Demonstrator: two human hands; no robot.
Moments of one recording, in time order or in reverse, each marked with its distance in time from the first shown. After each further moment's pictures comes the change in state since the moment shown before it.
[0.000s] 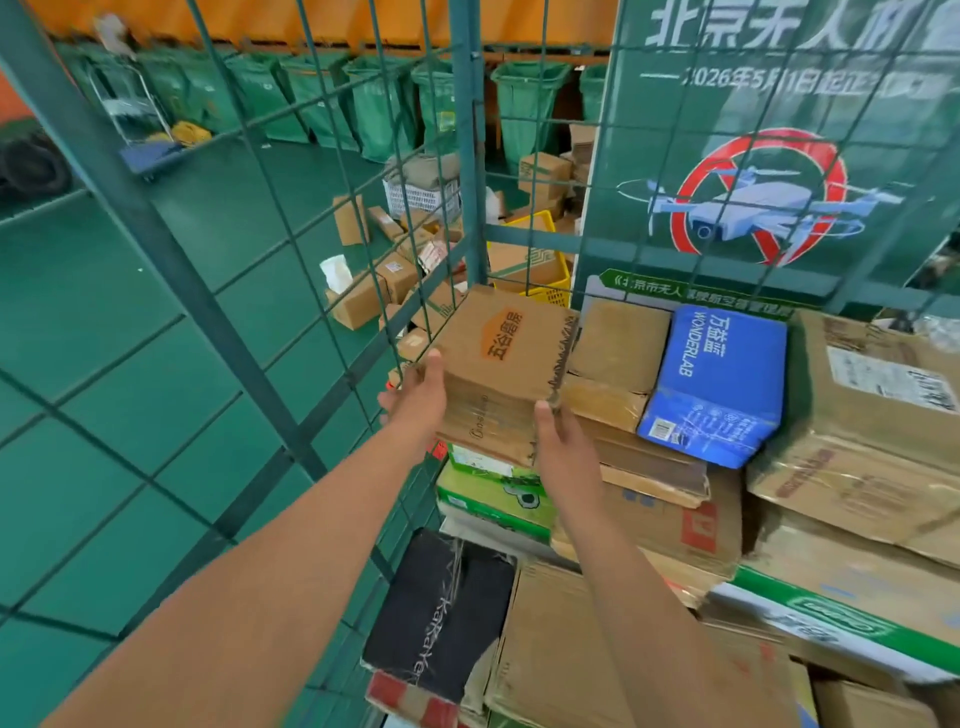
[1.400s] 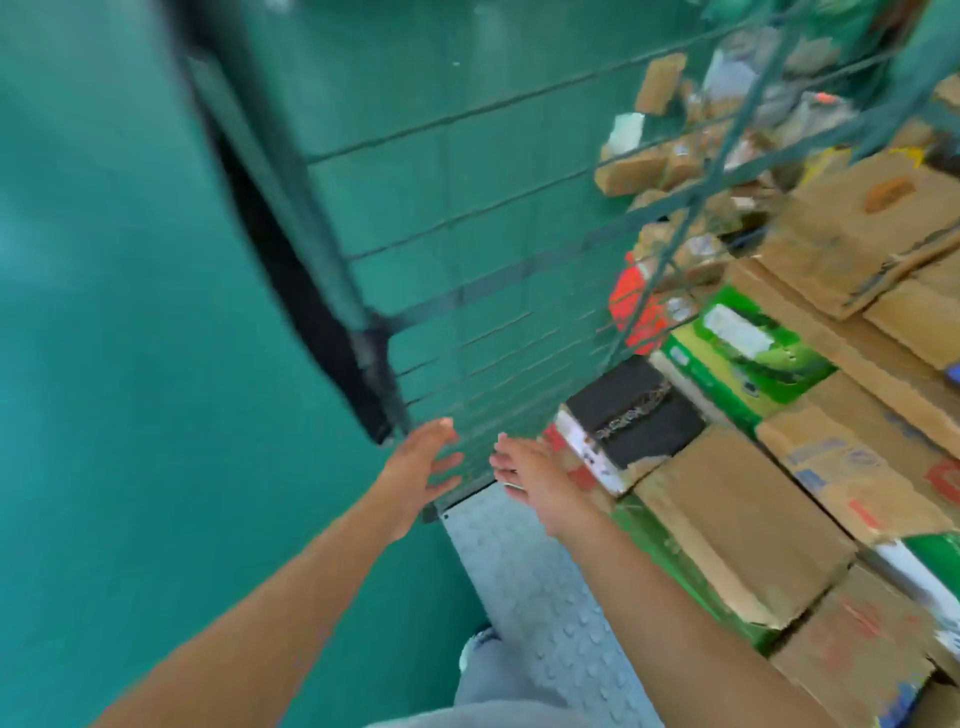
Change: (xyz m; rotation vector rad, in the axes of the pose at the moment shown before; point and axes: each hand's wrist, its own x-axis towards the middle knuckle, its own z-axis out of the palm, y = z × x) left_hand -0.379 -0.372 -0.243 -0.718 0.265 -0.320; right_hand -0.390 0.101 0.167 -0.148 -0.968 0.395
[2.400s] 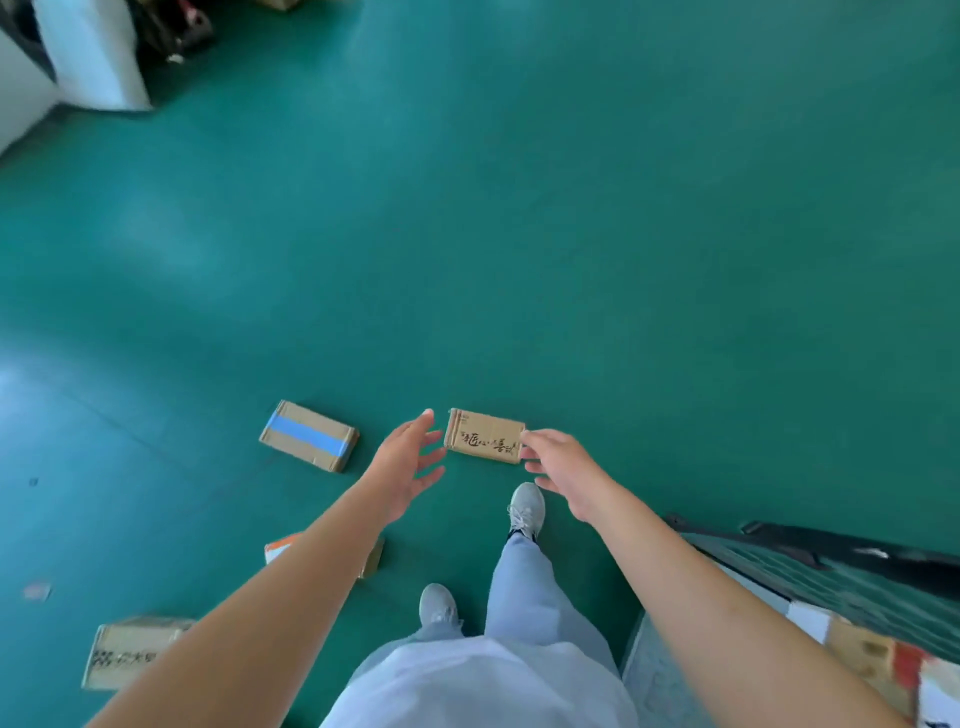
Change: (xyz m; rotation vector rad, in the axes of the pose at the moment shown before) left_hand -0.174 -0.203 -0.496 -0.813 0.762 -0.142; right_hand -0.024 0.139 0.505 -0.938 -0.648 0.084
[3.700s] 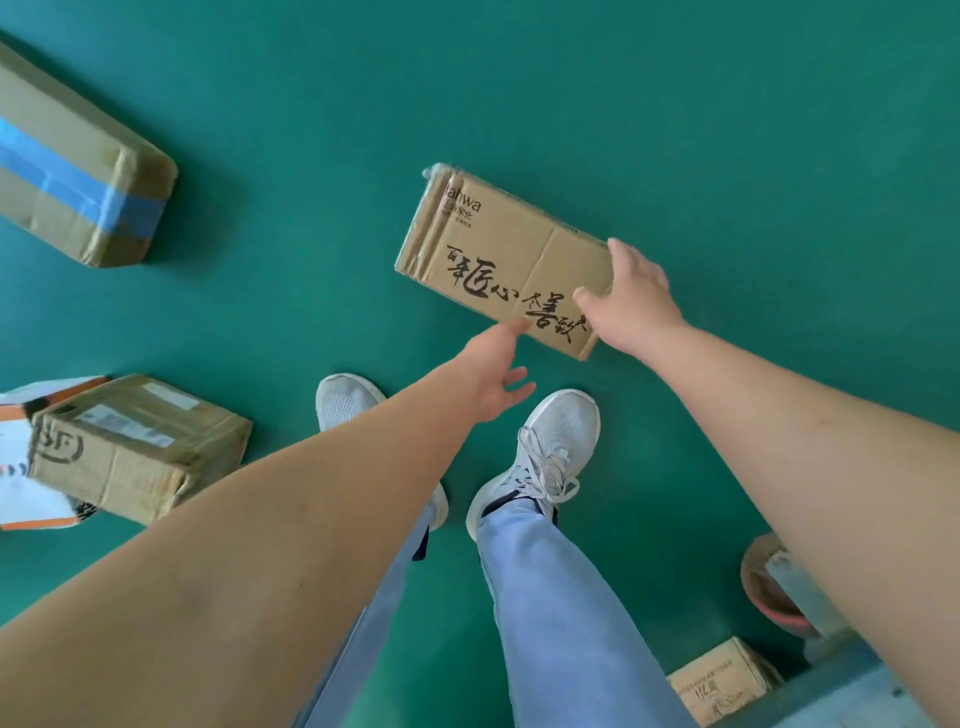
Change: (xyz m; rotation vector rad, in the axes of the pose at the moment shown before) left_hand 0.678 -0.298 0.072 -0.222 0.079 -0.618; right_hand 0.725 0.280 0.030 -1.011 -0.011 0.011
